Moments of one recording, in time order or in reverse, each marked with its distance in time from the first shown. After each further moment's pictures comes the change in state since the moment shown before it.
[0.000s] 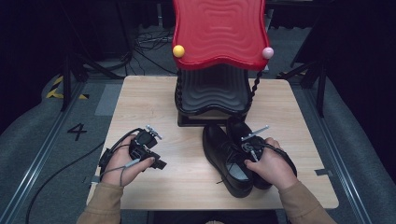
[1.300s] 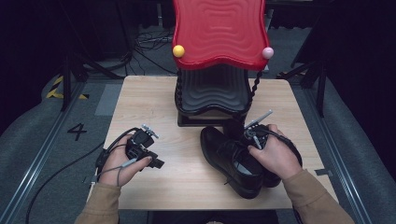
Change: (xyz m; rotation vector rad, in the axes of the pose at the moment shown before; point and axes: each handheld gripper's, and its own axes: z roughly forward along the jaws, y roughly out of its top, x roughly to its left) left arm 0.004 -0.005 -0.006 -0.020 0.006 -0.017; right arm -0.004 0.029 -0.047 0.124 0.047 0.103
